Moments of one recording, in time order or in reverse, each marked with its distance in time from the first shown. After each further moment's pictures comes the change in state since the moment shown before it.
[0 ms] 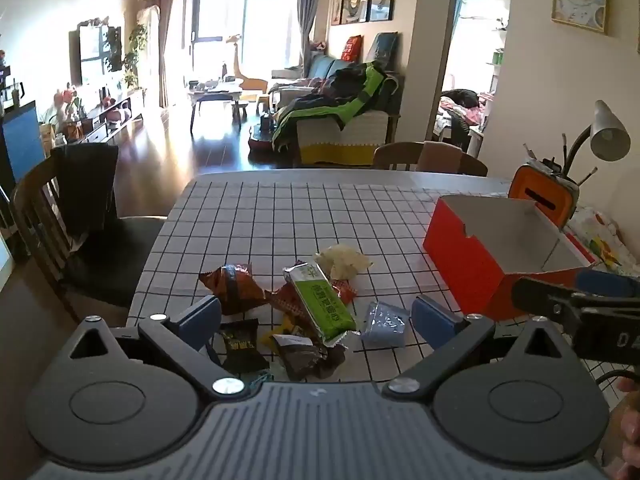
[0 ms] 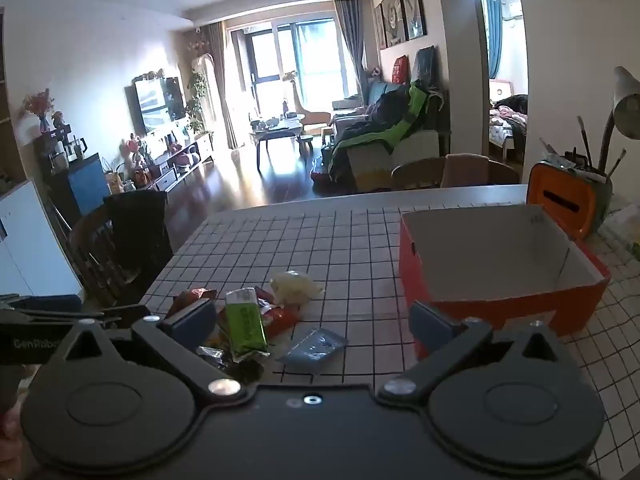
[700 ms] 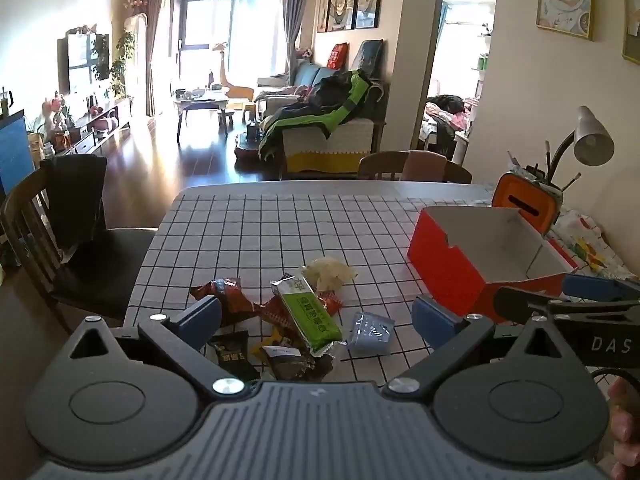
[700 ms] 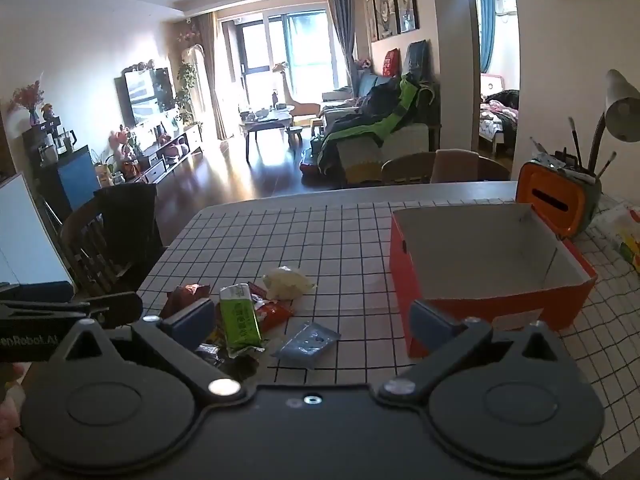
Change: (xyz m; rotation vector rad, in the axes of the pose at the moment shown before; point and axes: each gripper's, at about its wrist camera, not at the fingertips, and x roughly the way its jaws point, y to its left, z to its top) left arm -0.017 -0.004 0.010 0.028 -0.030 -0.034; right arm -0.007 0.009 0.006 0.006 0.038 -0.027
